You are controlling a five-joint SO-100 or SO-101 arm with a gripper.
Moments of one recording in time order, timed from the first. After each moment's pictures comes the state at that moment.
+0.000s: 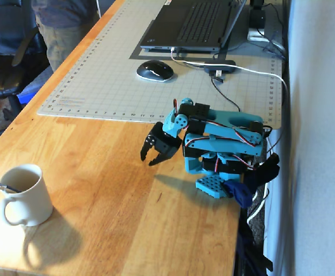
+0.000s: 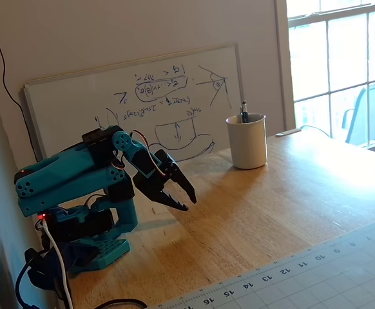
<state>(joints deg) 3.9 187.1 179.6 62.2 0.0</state>
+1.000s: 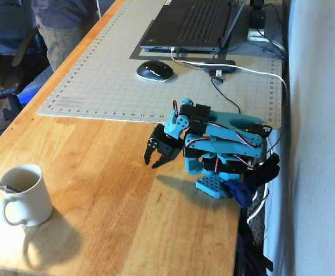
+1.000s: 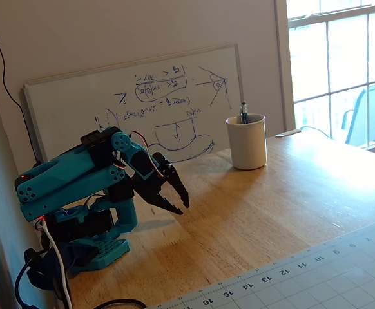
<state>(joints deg) 2.2 190.5 180.3 66.7 -2.2</state>
